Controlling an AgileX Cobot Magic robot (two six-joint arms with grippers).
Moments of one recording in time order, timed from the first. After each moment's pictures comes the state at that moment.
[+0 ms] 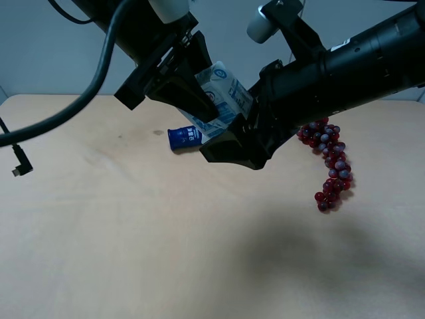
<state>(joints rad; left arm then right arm) -0.52 1.69 -1.43 -0.73 1.06 1.50 0.65 1.35 -0.89 0.85 0.52 -1.02</state>
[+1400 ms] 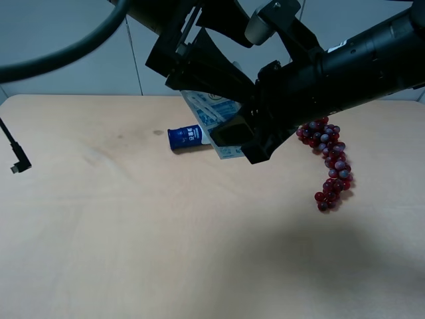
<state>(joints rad) -0.52 1.68 -1.43 -0.97 0.97 1.58 0.65 1.36 -0.89 0.85 0.50 -1.06</state>
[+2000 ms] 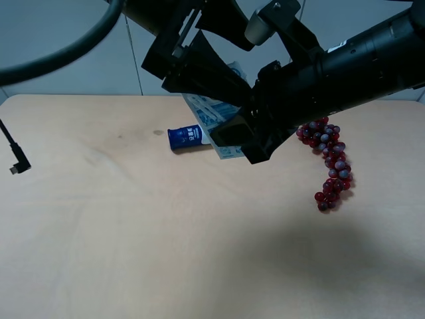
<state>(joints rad) -0.52 1.68 -1.43 -0.96 0.99 1.58 0.65 1.36 -0.89 0.85 0.50 -1.06</state>
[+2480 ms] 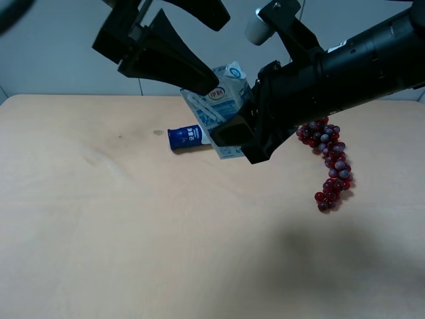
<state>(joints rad) -0.52 1.52 -1.43 -0.73 0.99 1.40 0.65 1.36 -0.89 0.85 0.50 -1.06</state>
